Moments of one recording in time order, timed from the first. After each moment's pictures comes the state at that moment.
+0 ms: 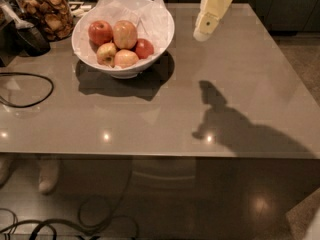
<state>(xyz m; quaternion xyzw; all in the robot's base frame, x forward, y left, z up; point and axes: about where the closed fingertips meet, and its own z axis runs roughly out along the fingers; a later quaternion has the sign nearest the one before) 0.605 -0.098 1.047 -0.63 0.73 0.00 0.26</state>
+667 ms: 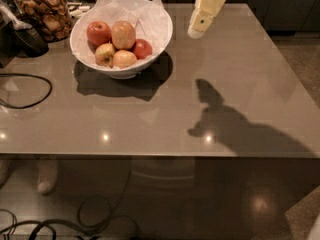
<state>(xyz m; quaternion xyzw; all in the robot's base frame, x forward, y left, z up) 0.615 -0.089 1.051 -0.63 0.72 0.00 0.28</state>
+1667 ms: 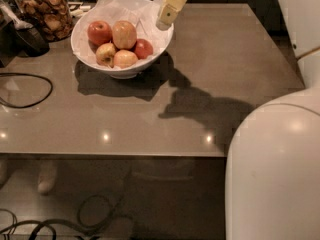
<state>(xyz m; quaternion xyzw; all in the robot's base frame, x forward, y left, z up) 0.662 -0.018 1.040 -0.65 0.69 0.07 0.29</state>
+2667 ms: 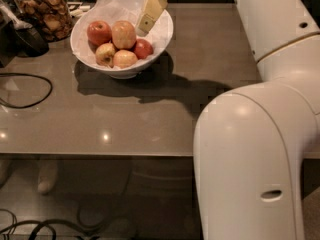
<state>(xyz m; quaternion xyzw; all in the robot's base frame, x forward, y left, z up) 0.703 0.025 1.004 -0.65 0.69 0.12 0.31</state>
